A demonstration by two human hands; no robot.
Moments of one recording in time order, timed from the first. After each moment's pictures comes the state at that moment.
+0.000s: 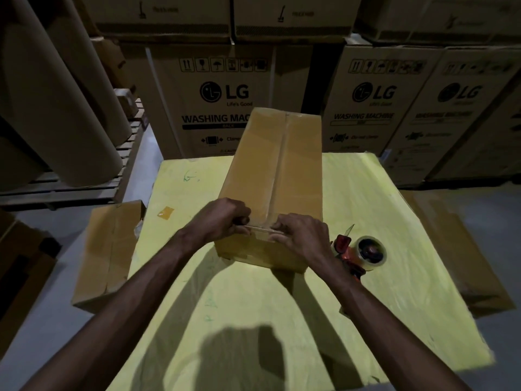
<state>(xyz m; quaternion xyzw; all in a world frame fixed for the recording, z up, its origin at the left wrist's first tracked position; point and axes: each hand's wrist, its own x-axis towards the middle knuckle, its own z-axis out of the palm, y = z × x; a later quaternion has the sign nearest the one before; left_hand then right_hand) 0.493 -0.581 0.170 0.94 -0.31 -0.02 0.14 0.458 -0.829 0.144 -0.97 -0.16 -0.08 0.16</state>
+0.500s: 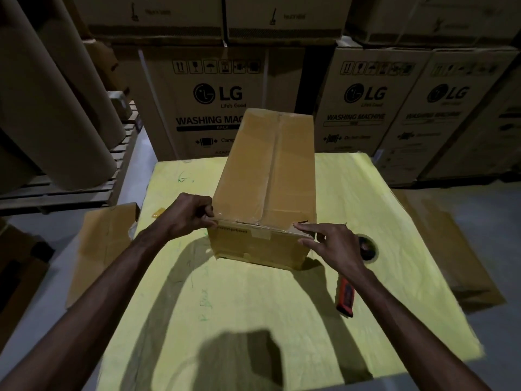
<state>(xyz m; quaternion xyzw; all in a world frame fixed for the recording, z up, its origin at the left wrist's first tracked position) 0.500 -0.517 0.156 0.93 -0.19 -0.04 0.31 0.435 -0.906 0.135 -0.96 -0.10 -0.06 0.24</state>
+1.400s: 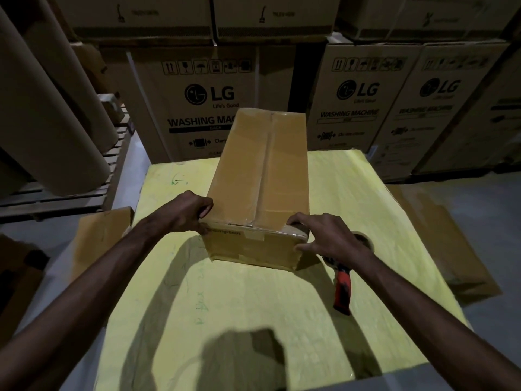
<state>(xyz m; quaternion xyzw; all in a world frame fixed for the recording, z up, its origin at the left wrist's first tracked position) 0.542 -0.517 0.151 0.95 -0.28 -0.08 0.11 0.471 -0.917 0.141 -0.96 -0.27 -0.03 0.10</state>
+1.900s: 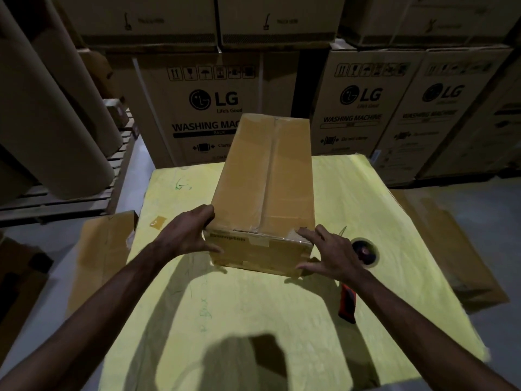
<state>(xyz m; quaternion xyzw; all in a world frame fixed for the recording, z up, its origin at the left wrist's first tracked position) 0.503 -0.517 0.124 0.94 -0.29 0.05 0.16 0.452 -0.925 0.091 -0.95 -0.23 -0.15 0.14</state>
